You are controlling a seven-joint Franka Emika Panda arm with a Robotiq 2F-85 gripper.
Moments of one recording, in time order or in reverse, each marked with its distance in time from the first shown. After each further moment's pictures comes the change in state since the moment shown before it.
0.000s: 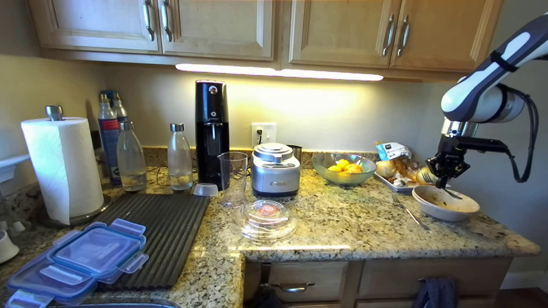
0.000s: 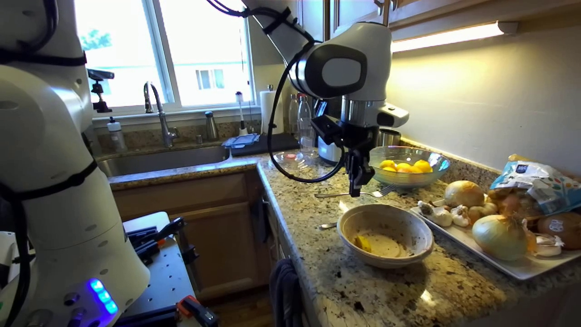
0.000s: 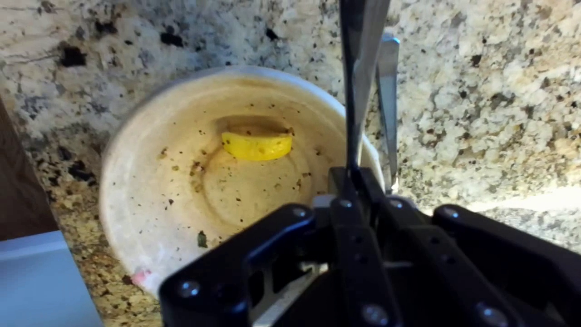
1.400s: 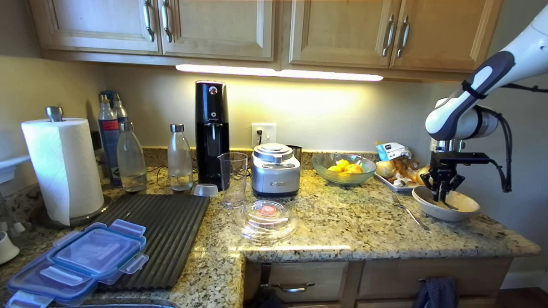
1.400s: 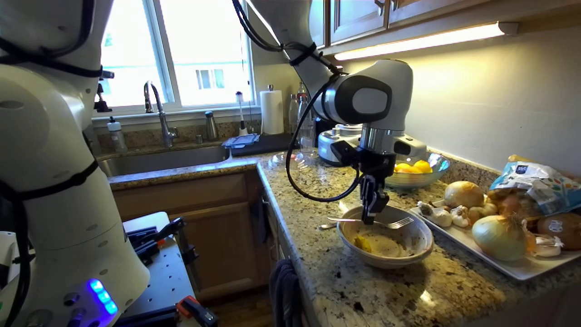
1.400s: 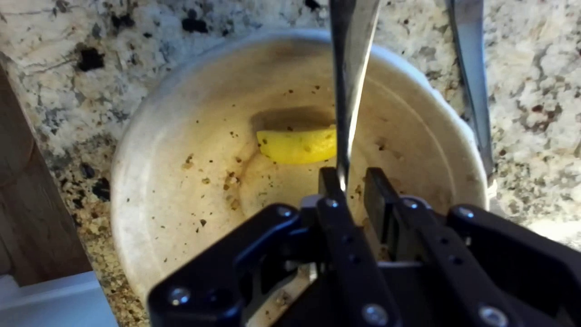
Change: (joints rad) arm 0.031 0.234 -0.055 0.191 -0.077 -0.074 0.159
